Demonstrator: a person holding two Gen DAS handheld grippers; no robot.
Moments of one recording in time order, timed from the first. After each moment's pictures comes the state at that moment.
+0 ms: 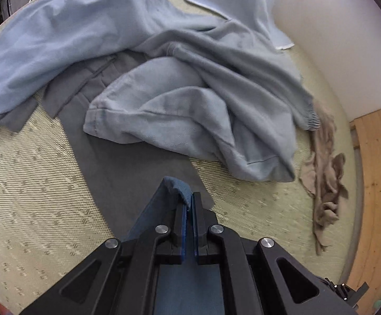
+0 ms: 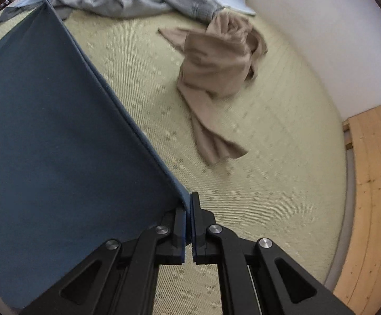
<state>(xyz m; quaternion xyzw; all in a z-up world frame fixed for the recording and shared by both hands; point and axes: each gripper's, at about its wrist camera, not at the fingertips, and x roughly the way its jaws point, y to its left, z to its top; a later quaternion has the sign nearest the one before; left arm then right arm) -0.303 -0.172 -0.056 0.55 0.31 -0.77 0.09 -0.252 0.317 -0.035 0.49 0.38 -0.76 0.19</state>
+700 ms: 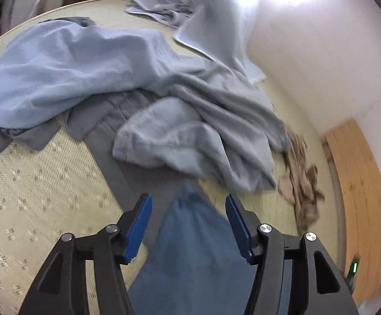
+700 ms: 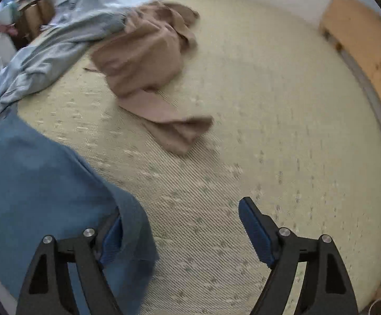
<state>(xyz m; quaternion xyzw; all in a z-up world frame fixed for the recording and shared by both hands) -0.235 -0.210 -0.030 0.45 0.31 -0.84 0.02 -0.299 0.389 -0.041 0.58 0.10 -0.80 0.11</state>
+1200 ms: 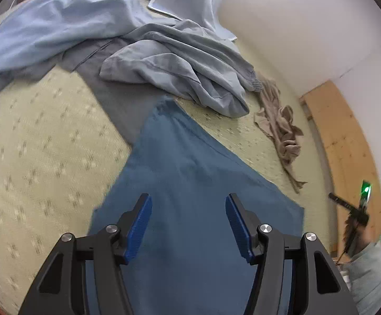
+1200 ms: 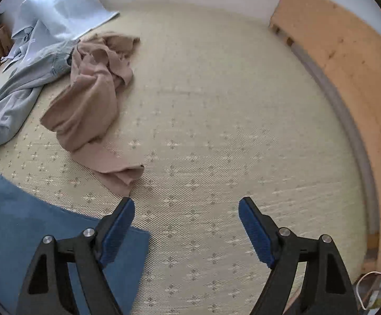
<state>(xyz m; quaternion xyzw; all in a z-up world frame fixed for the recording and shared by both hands) -0.137 -0.164 -0.043 0.48 0.31 -0.82 -0.05 -0.309 0.403 0.031 0.52 0.09 -0.85 0.00</state>
